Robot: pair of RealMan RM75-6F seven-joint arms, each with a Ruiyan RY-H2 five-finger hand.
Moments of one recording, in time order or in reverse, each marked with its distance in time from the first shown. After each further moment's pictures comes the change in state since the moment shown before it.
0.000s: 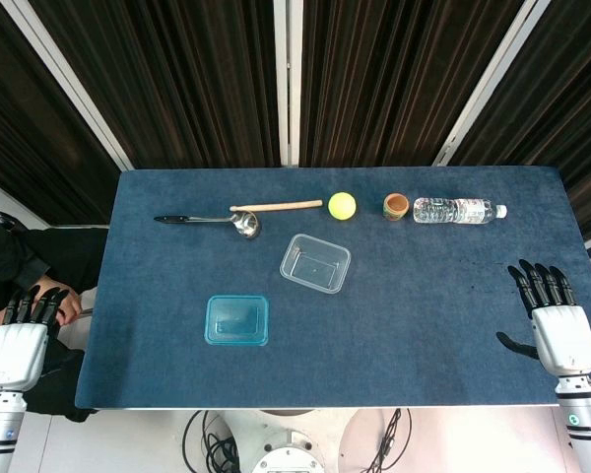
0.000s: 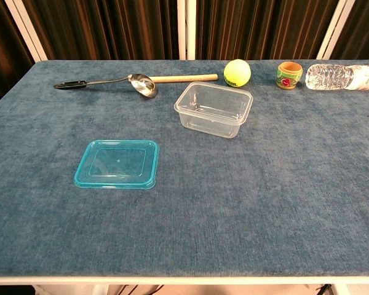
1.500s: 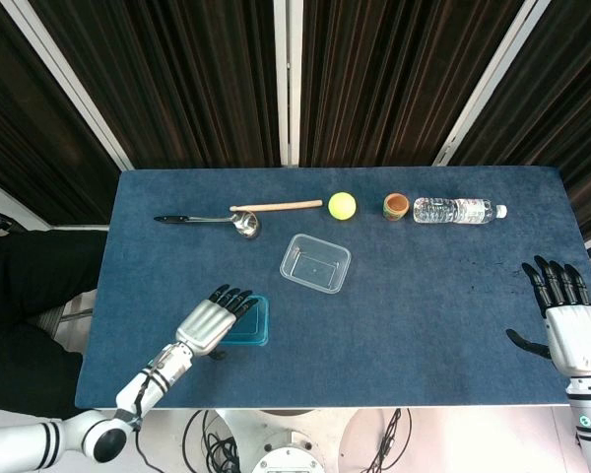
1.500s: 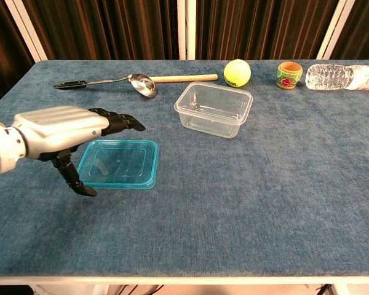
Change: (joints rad) left arm -0.525 -0.328 -0.066 -0.072 -0.243 -0.606 0.350; right arm -0.013 0.003 0.005 0.040 0.002 0.047 0.057
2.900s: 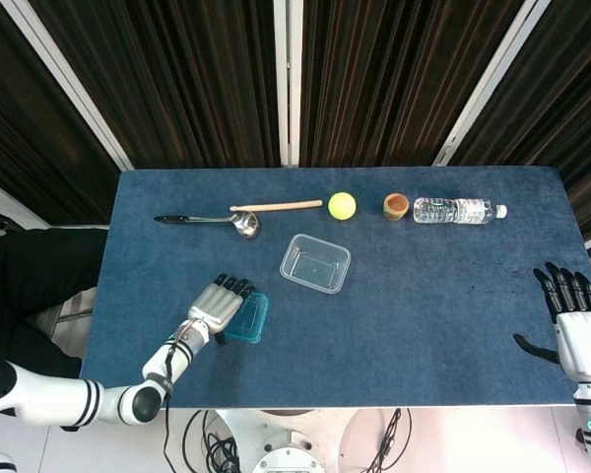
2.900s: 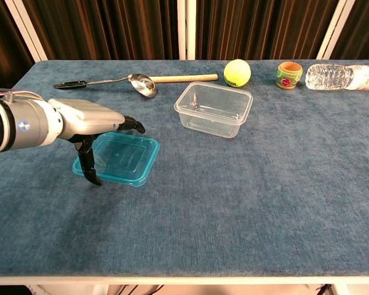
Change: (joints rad) left arm -0.379 0.004 0.072 -0.045 -0.705 0.037 0.289; right arm -0.021 -0.033 -0.008 0.081 0.016 0.003 0.082
